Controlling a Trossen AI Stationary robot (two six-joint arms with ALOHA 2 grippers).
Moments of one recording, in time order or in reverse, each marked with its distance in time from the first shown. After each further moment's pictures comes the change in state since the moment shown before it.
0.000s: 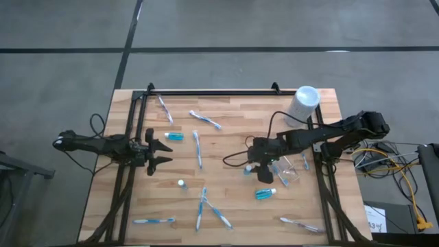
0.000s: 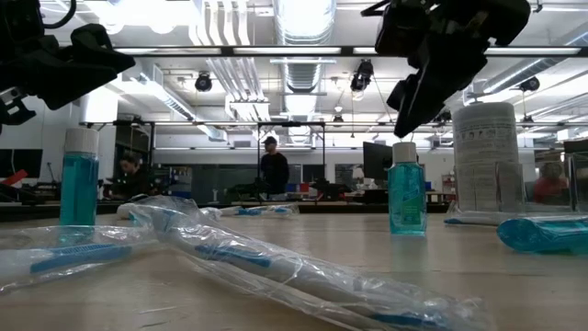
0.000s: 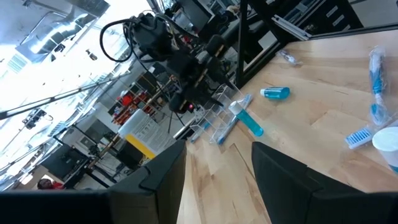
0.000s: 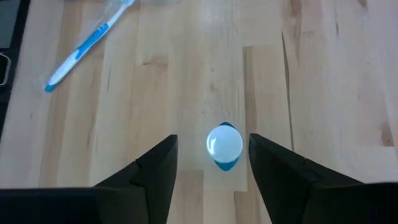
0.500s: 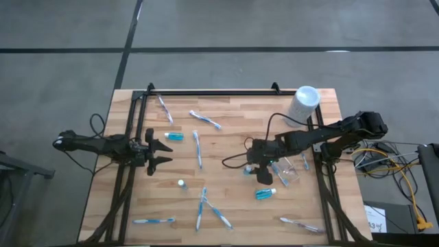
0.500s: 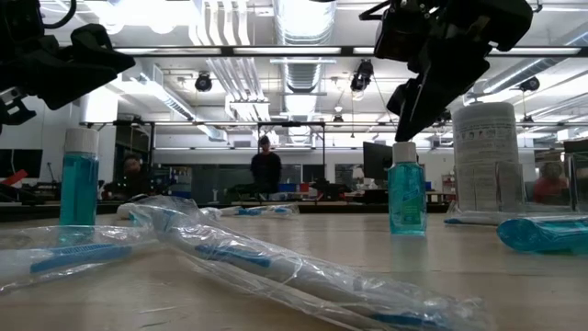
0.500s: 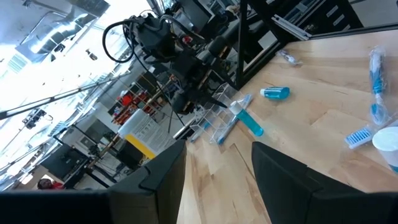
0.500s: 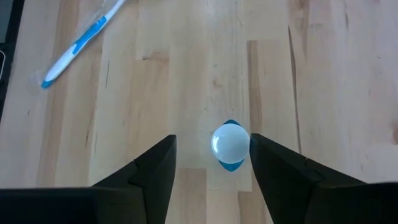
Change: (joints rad) left arm -0.001 0.000 0.000 0.000 0.000 0.000; right arm 0.013 0.019 0.000 0.003 0.000 0.010
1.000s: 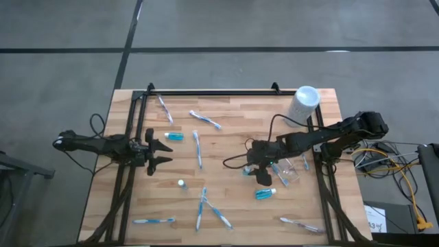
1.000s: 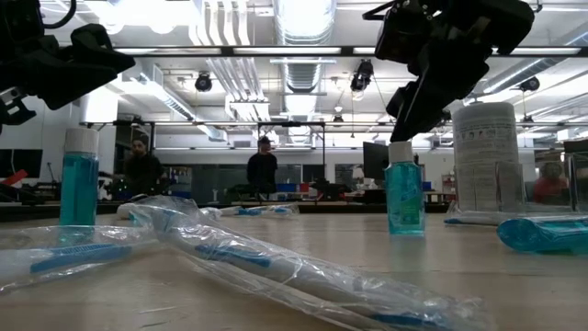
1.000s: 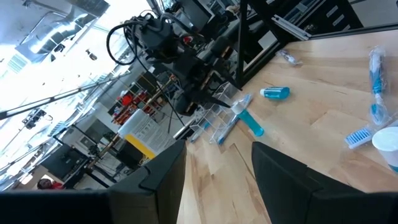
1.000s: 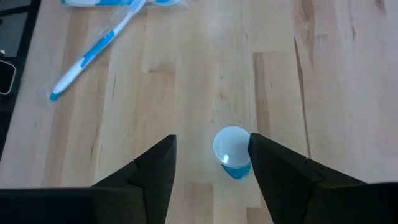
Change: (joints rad) left arm 0.000 0.000 0.000 0.000 0.000 0.000; right arm 0.013 -0.003 -0.060 0.116 0.000 0.025
